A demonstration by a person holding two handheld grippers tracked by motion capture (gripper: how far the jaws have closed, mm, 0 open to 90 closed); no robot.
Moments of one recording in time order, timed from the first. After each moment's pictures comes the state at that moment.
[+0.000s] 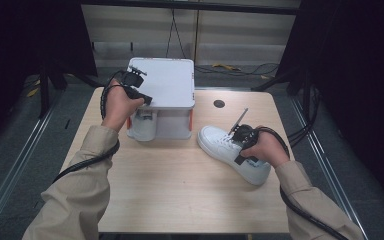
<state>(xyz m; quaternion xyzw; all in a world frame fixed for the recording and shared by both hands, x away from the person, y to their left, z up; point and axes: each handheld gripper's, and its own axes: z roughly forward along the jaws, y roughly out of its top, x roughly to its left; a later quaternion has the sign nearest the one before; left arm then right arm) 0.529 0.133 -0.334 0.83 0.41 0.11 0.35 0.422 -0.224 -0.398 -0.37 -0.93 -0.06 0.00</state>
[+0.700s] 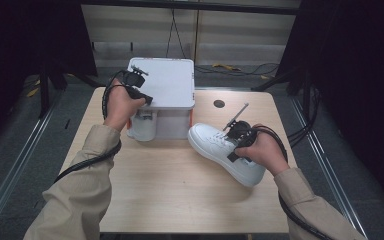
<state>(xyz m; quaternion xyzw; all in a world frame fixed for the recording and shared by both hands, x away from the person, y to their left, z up) 0.528 0.128 -0.333 0.83 0.42 0.12 0.34 0.395 -0.195 -0.352 -0.38 -0.92 -0.12 -0.02</state>
